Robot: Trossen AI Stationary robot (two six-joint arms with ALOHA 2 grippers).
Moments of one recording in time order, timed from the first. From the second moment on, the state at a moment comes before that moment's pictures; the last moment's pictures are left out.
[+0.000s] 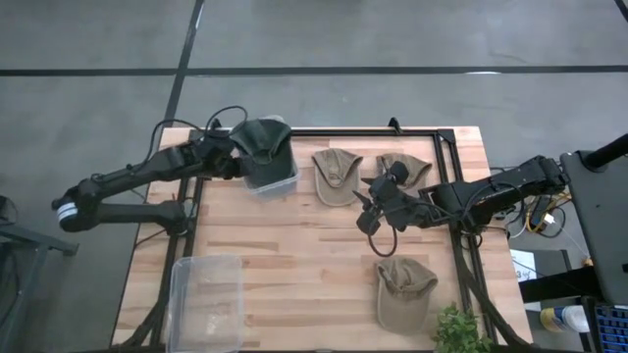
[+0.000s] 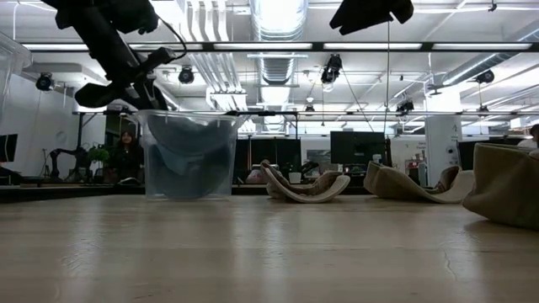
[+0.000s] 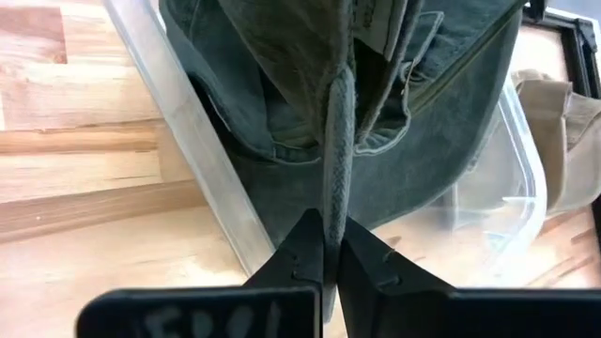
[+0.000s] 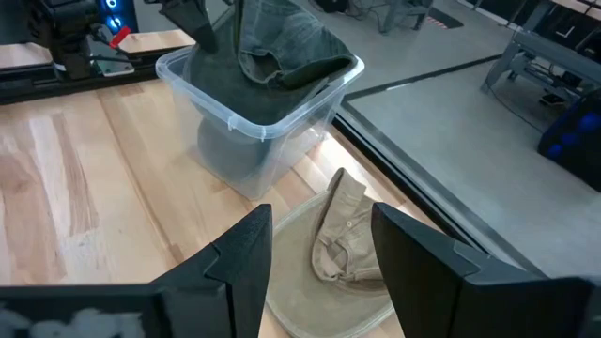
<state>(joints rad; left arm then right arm) 0.52 0.91 0.78 -0.70 -0.08 -0.97 0.28 1.29 1.12 -0.52 0.83 0.39</state>
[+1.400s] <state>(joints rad) 0.51 0.91 0.91 -0.72 0.06 -0.85 0.28 1.29 1.11 -0.52 0.83 0.40</state>
